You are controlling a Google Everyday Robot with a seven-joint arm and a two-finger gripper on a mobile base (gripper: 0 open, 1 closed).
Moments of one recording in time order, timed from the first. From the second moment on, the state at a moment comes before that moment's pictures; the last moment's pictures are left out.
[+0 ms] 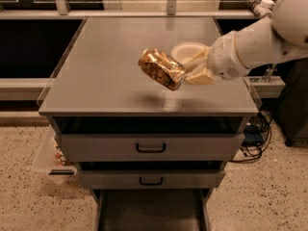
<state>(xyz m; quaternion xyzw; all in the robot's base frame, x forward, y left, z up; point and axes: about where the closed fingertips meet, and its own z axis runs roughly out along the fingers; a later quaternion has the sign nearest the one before) 0.572 -0.112 0.908 -0.62 0.67 0.08 0.39</state>
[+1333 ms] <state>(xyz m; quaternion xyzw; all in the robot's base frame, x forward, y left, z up) 0.578 -0.093 0.856 -0.60 0.69 0.11 0.39</state>
